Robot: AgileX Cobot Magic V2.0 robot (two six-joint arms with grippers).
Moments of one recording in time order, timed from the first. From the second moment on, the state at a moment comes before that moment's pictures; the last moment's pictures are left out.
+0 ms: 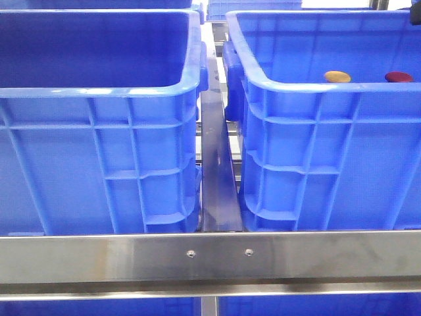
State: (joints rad) left arm -0.36 1.60 -1.42 -0.96 1.21 0.86; right arm -0.21 1.33 -0.76 1.80 0.55 -1.83
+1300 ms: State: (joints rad) left arm -0.36 0.62 -0.49 -0.90 0.44 0.86; right arm -0.21 0.73 -0.28 1.79 0.71 -1.84
